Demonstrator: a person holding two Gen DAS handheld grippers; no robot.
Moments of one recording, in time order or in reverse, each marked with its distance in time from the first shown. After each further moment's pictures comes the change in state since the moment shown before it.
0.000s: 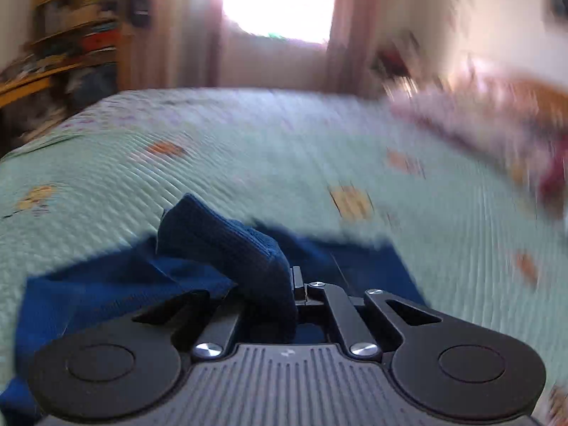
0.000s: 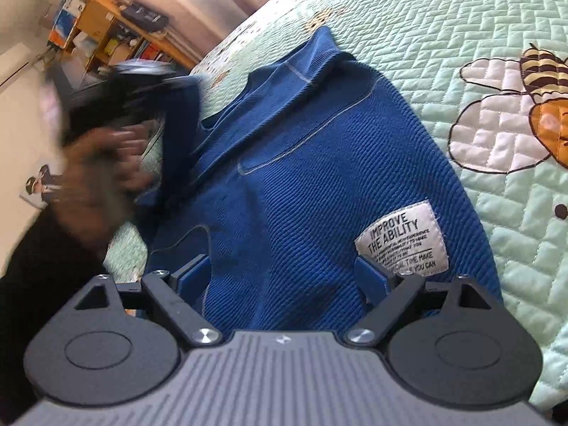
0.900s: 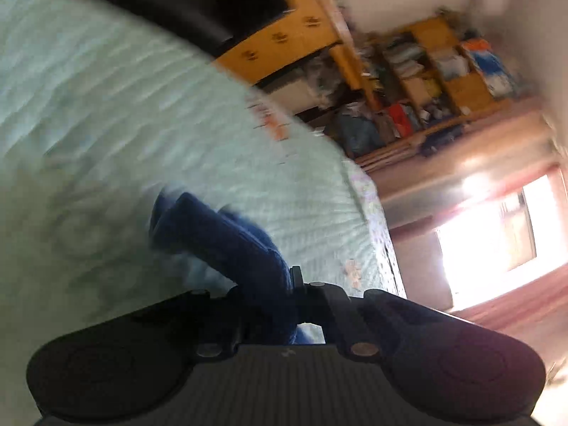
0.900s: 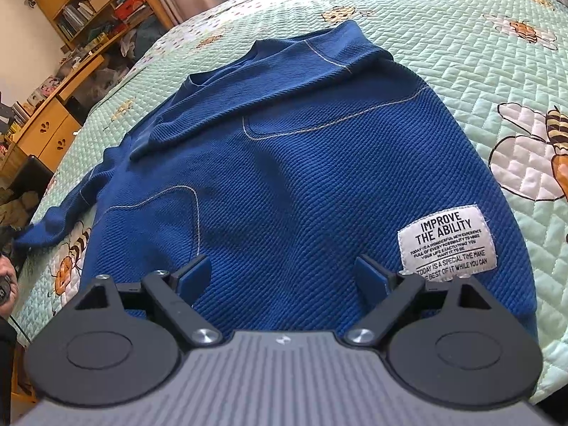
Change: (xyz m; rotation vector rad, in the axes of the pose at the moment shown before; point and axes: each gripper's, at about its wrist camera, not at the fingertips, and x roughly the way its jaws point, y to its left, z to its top) left arm -0.198 0.487 -0.167 -1.250 -0.388 0.143; right arm 0.042 0.066 -0.022 -0.207 0.017 -0.269
